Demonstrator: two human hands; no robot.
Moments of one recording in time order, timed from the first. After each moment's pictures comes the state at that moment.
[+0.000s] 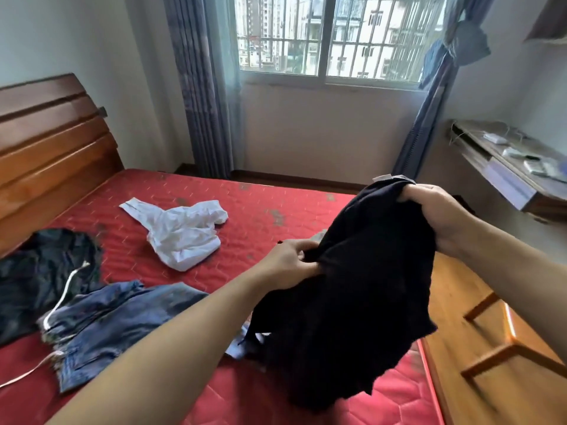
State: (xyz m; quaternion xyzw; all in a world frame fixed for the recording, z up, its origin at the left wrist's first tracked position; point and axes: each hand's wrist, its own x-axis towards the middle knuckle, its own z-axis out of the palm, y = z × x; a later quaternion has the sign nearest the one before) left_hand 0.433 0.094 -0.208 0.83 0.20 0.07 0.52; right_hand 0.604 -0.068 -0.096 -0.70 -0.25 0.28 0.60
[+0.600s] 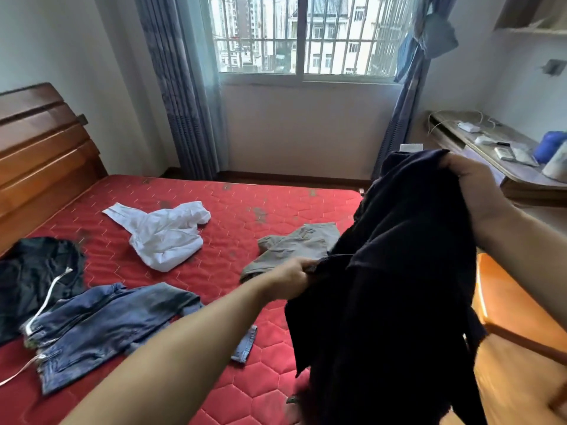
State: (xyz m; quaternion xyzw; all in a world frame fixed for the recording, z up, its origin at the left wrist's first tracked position) left_hand 0.484 -0.001 -0.219 0.80 0.17 -0.01 0.58; right_hand 0.635 -0.179 -0.059 -0.66 -0.18 0.28 0.68
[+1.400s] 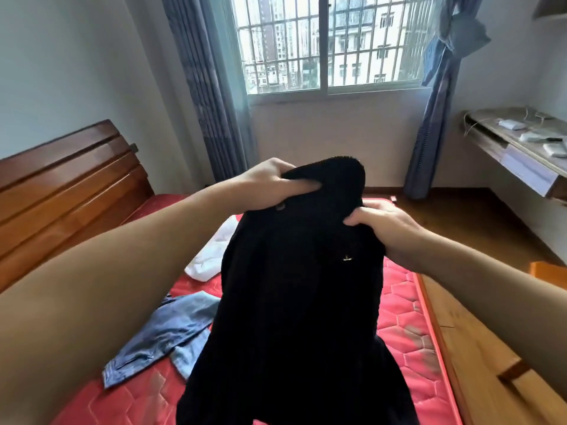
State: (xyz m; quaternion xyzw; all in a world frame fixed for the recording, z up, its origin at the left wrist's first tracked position) left_hand 0.441 0.029 -0.022 0.88 0.22 0.09 0.40; right_hand 0.564 -0.137 -0.077 -0.64 -0.37 0.36 0.56
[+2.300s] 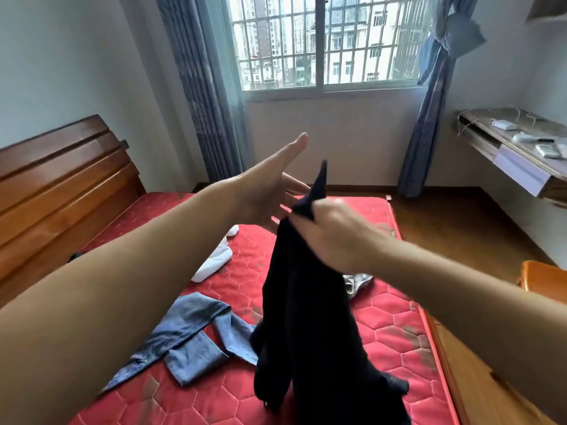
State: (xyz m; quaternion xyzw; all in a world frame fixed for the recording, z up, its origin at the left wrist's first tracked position) left_hand 0.447 0.045 -0.024 0.71 0.30 -0.06 0.64; right_hand 0.520 -0.090 -0.071 -0.73 -0.57 0.13 0.37
